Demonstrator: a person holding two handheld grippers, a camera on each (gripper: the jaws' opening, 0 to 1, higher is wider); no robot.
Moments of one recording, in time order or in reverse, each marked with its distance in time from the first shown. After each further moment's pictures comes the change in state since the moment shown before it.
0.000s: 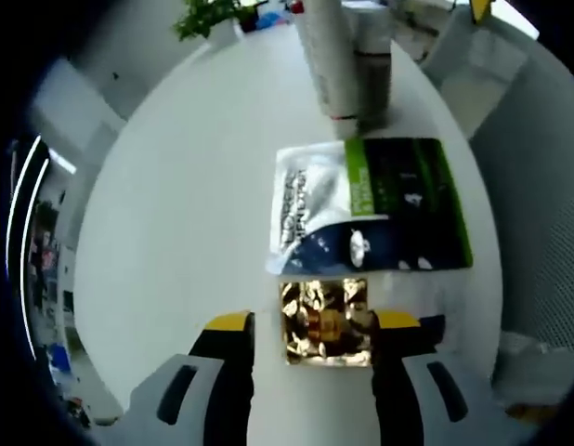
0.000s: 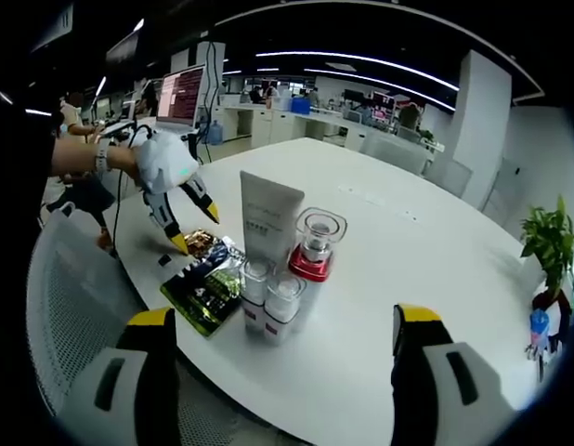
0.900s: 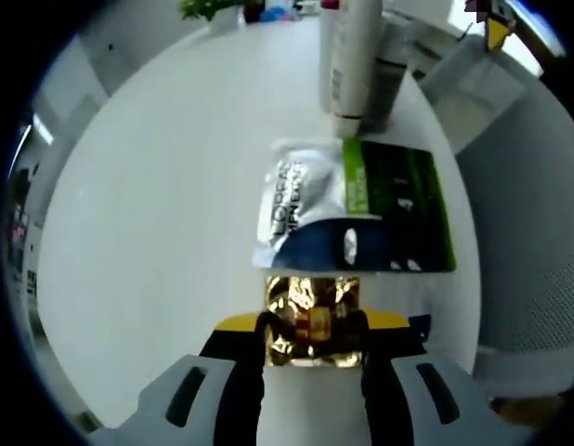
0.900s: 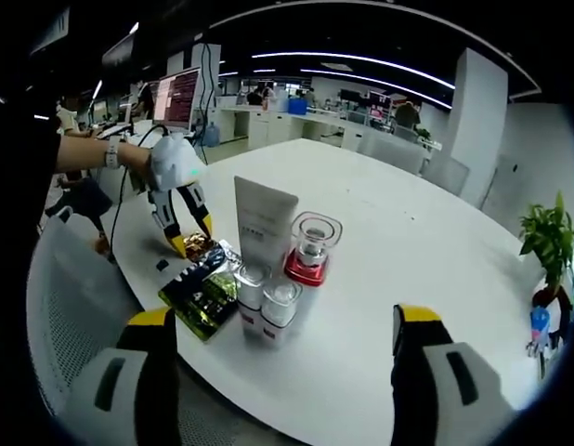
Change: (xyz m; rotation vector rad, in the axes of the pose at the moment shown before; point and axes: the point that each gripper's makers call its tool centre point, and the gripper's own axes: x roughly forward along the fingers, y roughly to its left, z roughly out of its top) left arm 0.007 -0.013 -0.005 -0.084 0.001 -0.214; right arm 0.002 -0.002 0.004 0.014 0.001 -0.007
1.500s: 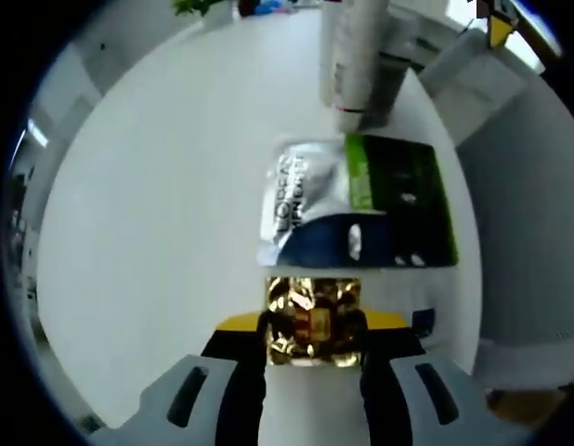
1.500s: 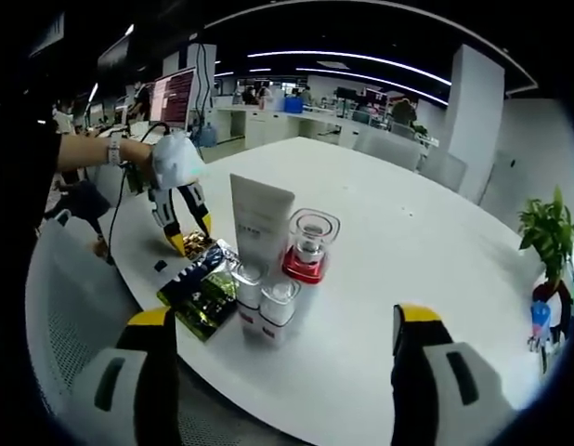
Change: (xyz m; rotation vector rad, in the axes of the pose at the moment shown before) left arm 0.000 0.003 -0.001 0.012 0.049 -0.013; right arm 0.001 -0.002 -0.001 0.018 0.003 -0.008
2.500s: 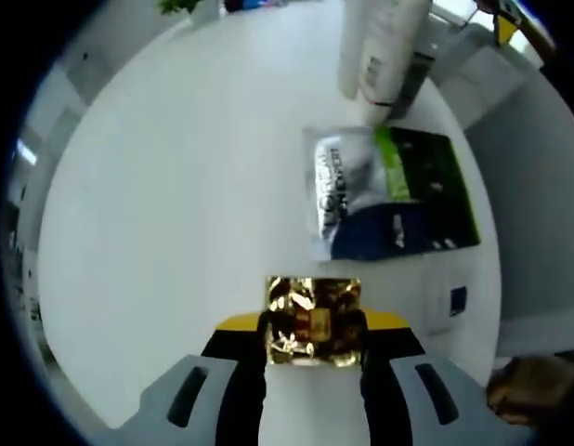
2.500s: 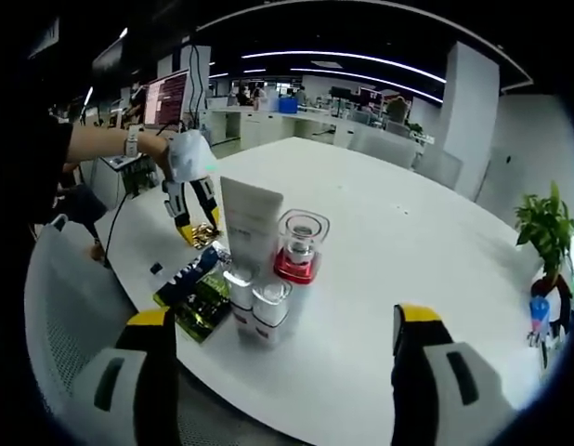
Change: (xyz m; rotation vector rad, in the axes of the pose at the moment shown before) left arm -0.002 0.035 0.000 0.074 0.042 -0.027; right arm -0.001 -0.008 -0.001 0.024 -0.001 -0.020
